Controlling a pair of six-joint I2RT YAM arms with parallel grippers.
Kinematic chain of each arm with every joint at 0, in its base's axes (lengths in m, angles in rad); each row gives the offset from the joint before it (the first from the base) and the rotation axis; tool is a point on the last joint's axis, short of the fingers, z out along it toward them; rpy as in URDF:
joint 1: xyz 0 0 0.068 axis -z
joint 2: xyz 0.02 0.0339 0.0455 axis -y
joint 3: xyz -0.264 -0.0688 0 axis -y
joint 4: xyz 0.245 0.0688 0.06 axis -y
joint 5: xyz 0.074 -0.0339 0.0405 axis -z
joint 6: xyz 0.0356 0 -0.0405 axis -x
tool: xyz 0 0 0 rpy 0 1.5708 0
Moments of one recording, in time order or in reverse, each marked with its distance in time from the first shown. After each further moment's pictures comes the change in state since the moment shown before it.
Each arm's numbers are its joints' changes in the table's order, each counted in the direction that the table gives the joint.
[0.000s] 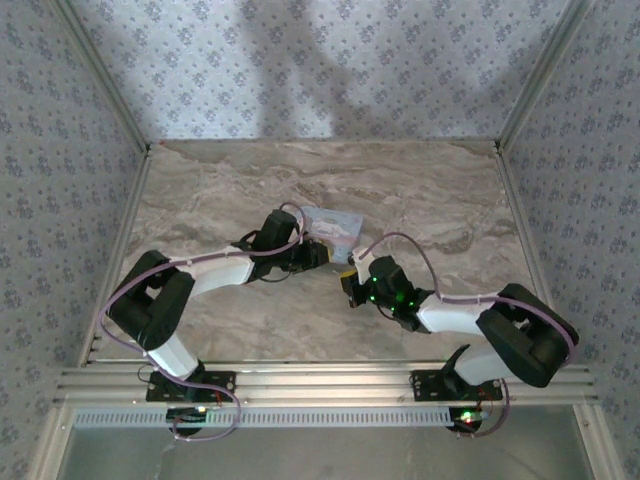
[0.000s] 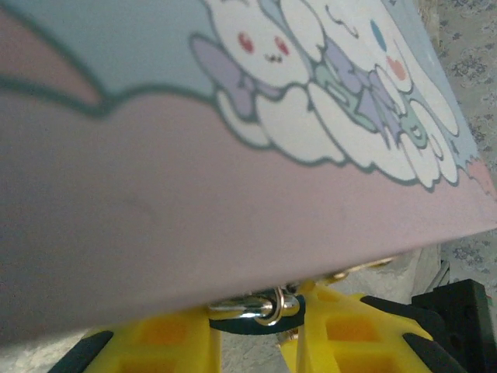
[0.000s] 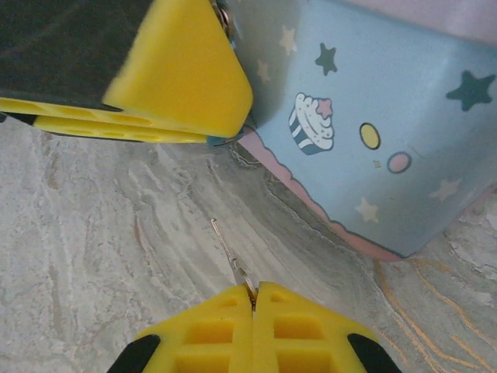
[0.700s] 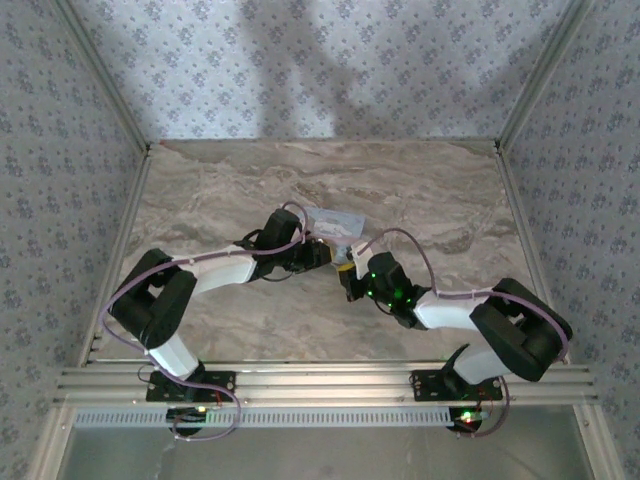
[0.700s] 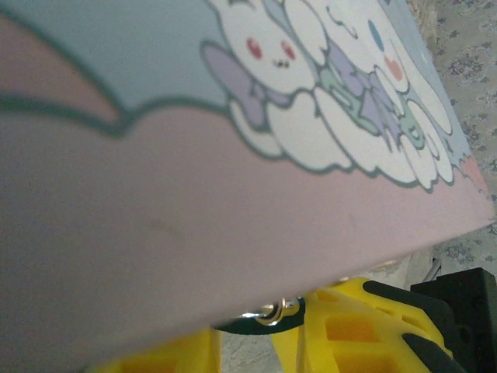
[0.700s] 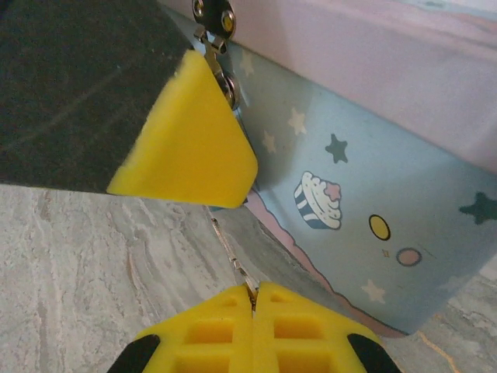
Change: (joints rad) left arm 0.010 -0.014 0.020 -0.006 0.007 0.023; right arm 0.015 -0.036 0.028 0.061 0.012 0.020
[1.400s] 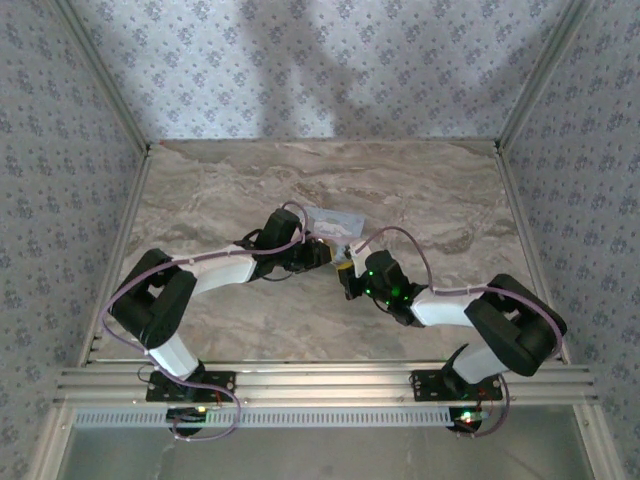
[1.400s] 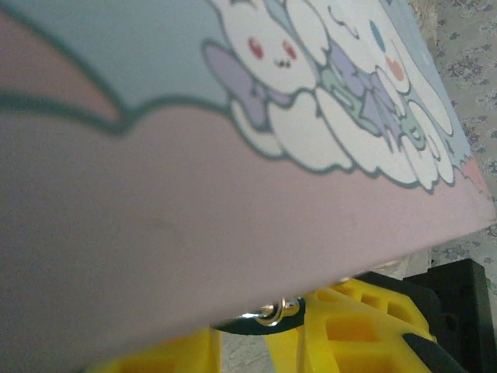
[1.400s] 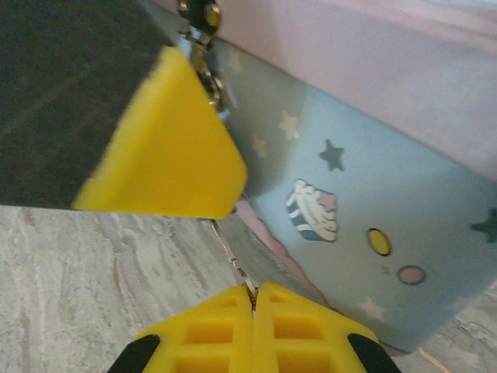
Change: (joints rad) left arm 0.000 0.000 0.002 -0.002 0.000 0.007; right arm 0.004 -0.037 0.021 -0.006 0.019 0.003
